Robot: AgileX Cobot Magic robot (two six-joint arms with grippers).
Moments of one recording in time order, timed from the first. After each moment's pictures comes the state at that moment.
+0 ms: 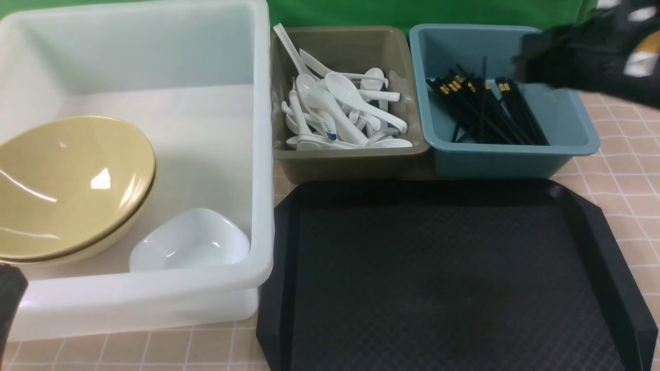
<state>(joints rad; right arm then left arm) 0.30 1.23 -0.98 -0.18 0.09 0.16 -0.02 -0.02 -0.26 -0.43 0.41 0.51</state>
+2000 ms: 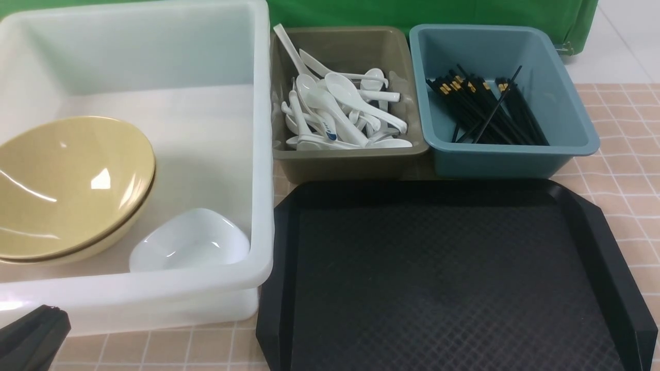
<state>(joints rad) -0.11 -0.01 0.03 -0.05 0.32 0.11 -0.02 -0.02 -0.26 -0.42 0.60 0.51</state>
